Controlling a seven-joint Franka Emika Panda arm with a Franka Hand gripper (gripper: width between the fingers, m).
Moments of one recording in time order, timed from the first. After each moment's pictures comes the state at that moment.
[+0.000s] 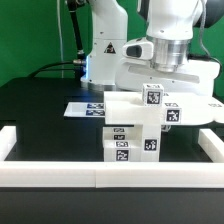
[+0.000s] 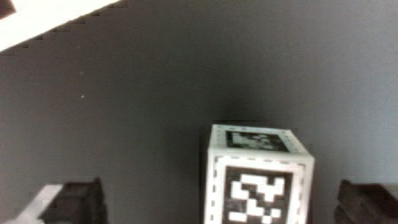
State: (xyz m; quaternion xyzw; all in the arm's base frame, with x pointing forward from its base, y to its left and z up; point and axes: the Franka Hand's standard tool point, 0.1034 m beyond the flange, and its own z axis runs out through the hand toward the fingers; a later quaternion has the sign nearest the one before) arm 0.418 0.086 0.027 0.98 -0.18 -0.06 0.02
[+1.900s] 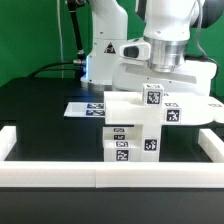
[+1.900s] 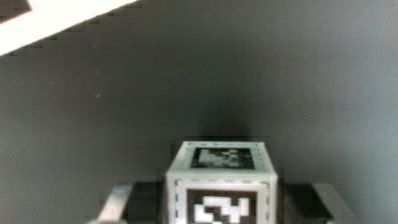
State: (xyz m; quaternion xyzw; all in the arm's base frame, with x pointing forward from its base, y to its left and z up) arm 0.419 0.077 0.037 0.98 -0.16 -0.07 0.02
